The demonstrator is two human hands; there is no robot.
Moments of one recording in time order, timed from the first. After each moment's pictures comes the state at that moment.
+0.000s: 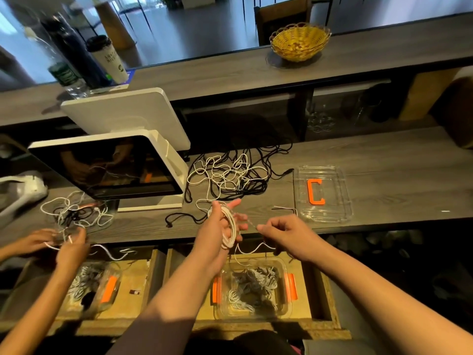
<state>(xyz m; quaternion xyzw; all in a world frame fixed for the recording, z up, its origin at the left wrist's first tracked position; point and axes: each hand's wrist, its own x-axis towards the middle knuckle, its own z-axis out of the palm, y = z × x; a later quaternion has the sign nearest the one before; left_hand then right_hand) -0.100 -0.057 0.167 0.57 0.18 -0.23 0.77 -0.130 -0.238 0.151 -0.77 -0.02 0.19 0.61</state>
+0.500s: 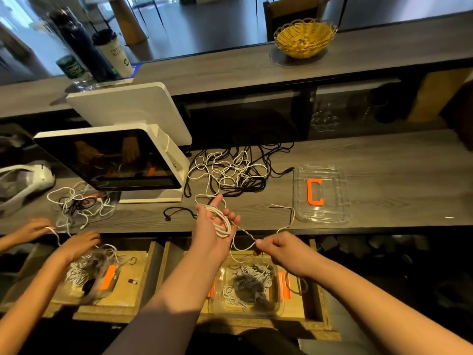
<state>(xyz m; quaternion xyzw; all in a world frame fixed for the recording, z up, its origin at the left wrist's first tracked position) -0.093 -0.084 0.154 0.39 0.33 -0.11 0.85 -0.148 -0.255 0.128 -0.81 -0.02 0.27 0.52</state>
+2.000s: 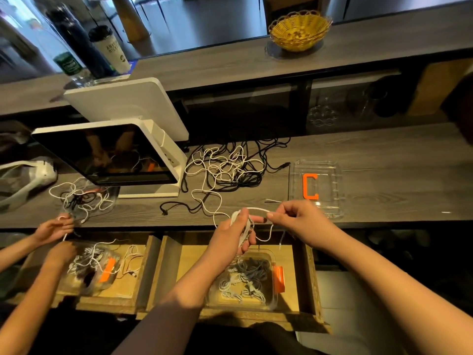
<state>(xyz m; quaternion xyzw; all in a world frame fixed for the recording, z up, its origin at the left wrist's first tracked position) -0.138 -0.117 0.151 0.75 0.05 -0.25 0.61 -0.134 -0.315 0.150 -0.80 -0.04 0.16 0.58</state>
